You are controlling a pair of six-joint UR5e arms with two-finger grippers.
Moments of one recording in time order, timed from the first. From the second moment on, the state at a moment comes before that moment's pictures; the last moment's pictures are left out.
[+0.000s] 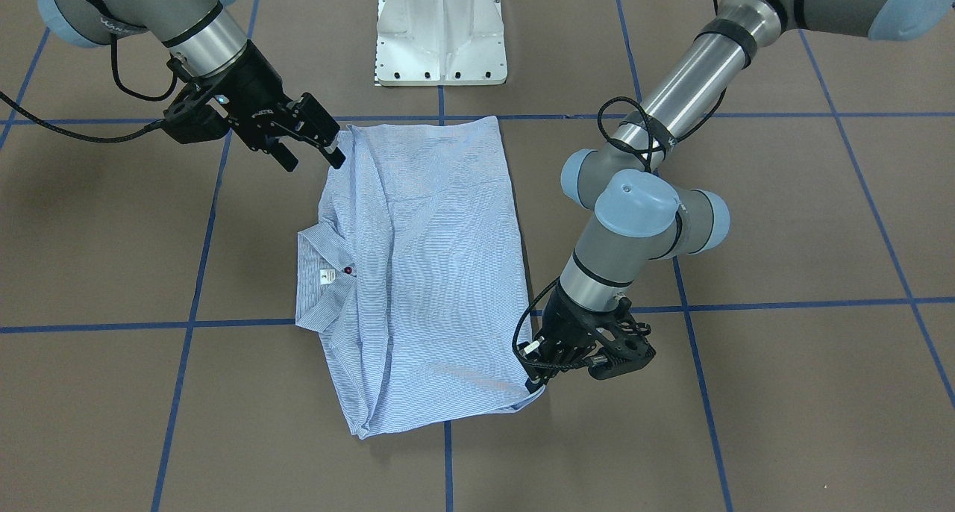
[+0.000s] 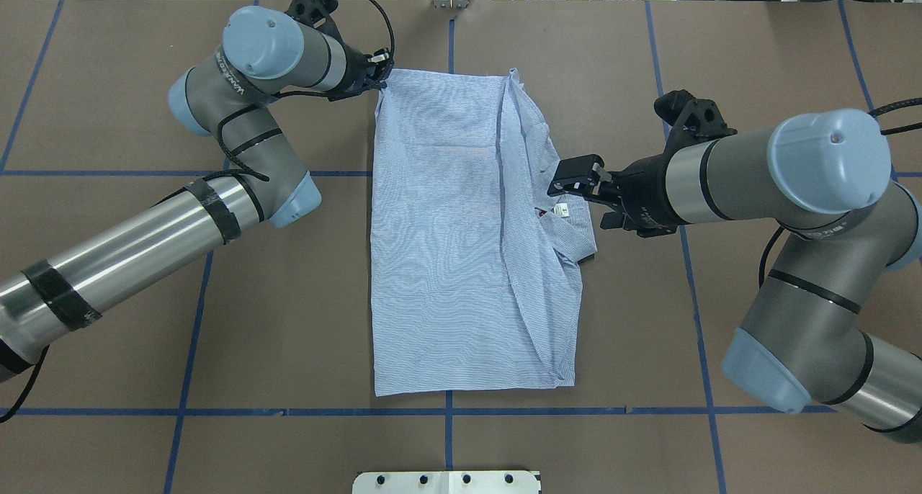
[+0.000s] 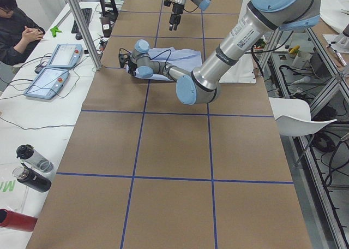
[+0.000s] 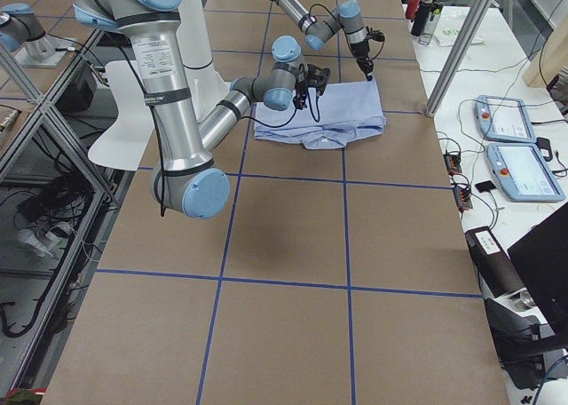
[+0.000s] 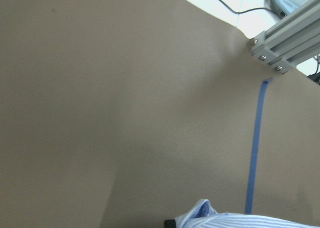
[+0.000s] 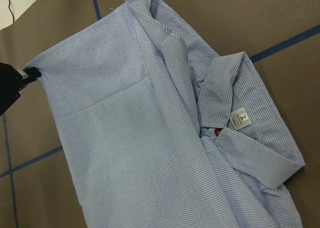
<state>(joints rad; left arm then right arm) -0.78 -2.45 -0.98 -2.49 -1.78 -1.53 0.66 -1.29 2.00 -1.08 1.91 1.65</state>
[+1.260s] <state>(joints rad) -0.89 -2.23 -1.17 -2.53 -1.98 -1.35 0.64 -1.07 1.71 -1.28 1.82 1.23</state>
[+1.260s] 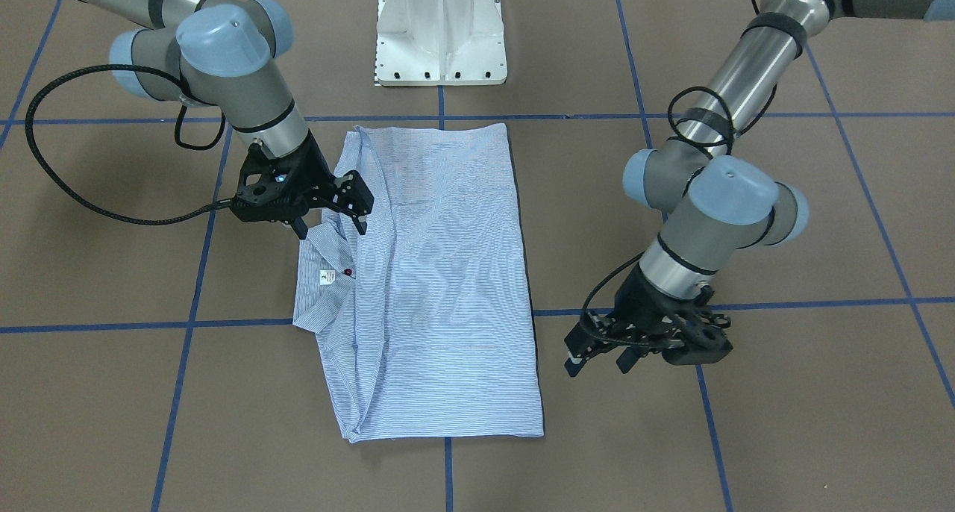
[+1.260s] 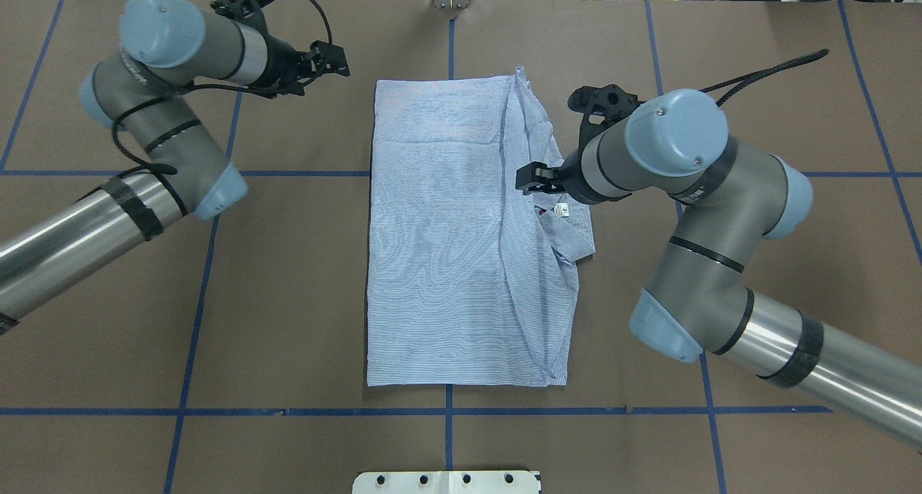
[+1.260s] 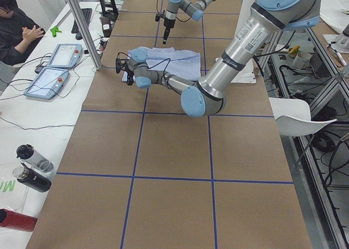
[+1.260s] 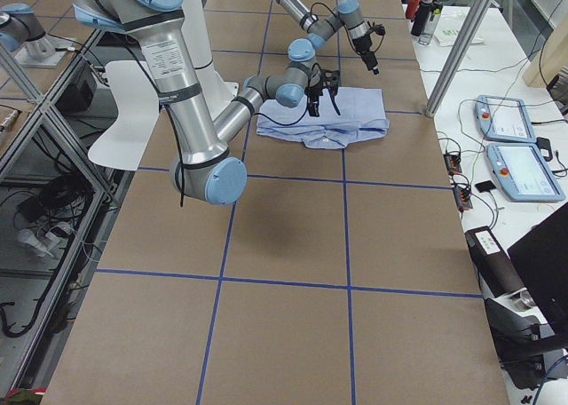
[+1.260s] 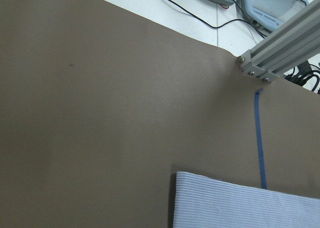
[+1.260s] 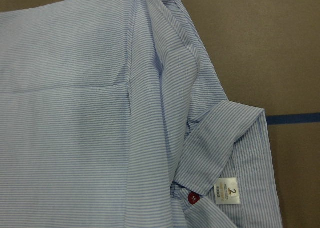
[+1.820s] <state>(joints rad) -0.97 -2.06 -1.37 -2.52 -2.14 -1.30 0.55 -0.91 1.51 -1.38 1.70 1.07</state>
